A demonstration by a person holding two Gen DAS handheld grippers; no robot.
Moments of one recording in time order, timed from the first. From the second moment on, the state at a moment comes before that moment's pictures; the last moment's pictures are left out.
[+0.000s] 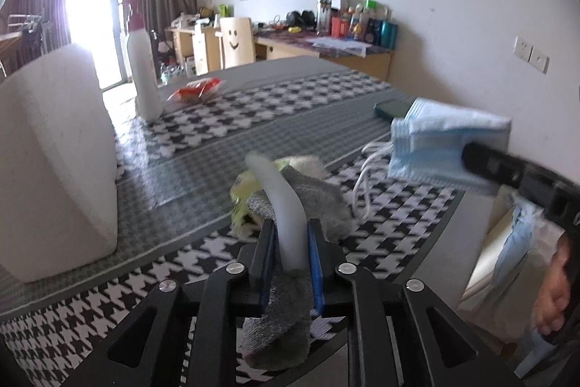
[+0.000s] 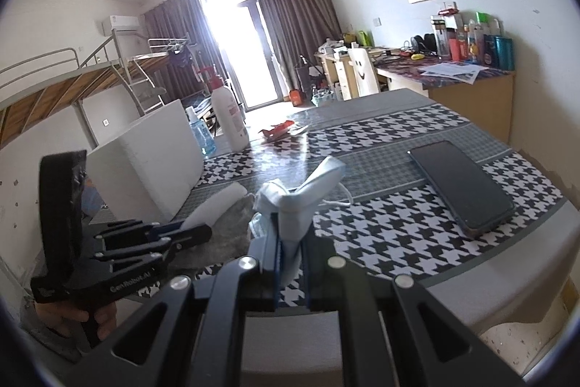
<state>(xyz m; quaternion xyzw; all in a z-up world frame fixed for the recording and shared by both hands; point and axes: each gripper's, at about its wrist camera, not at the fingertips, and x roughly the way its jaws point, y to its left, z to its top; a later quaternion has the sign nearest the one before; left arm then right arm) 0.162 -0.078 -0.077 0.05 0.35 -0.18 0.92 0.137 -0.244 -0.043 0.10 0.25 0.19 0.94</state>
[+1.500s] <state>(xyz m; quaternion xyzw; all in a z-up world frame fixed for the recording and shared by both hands) 0.175 -0.085 -0.083 0.05 0.37 -0.18 0.91 0.133 -0.242 -0.040 0.09 0.25 0.19 0.95</state>
